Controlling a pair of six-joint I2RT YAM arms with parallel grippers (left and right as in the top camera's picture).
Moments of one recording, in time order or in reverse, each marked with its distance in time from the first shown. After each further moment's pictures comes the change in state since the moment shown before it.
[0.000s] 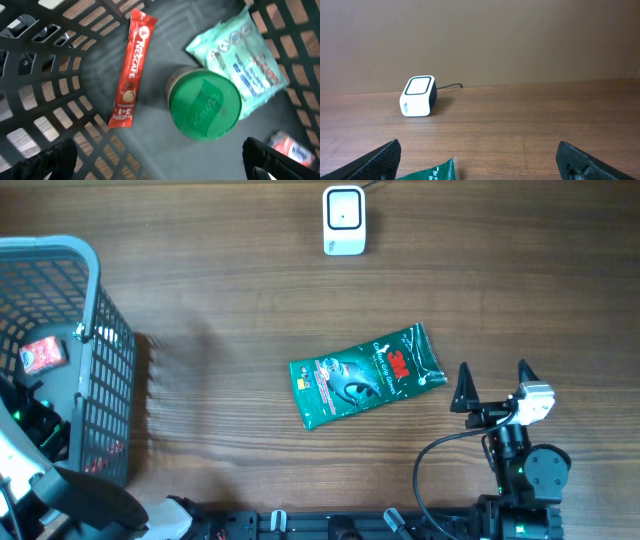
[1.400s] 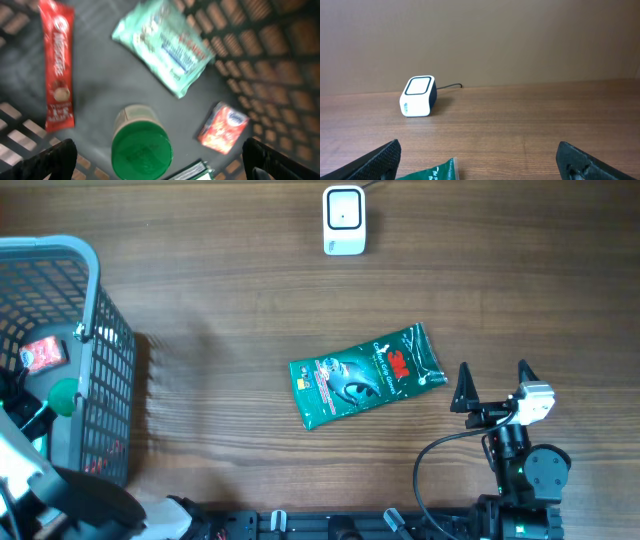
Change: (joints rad) left arm 0.003 0.013 0.027 0.215 0.040 0.146; right arm 0.000 0.000 0.000 0.000 0.000 0.000
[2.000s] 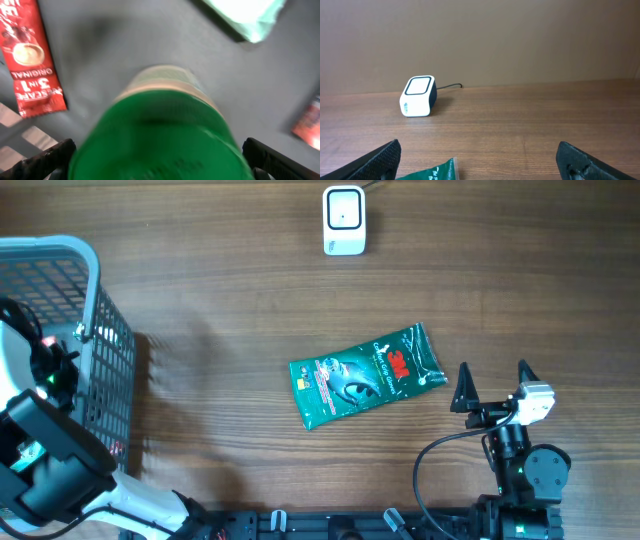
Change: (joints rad) left arm -0.148 0.276 -0.051 0.045 0.080 0.004; right arm 0.000 0.000 0.000 0.000 0.000 0.000
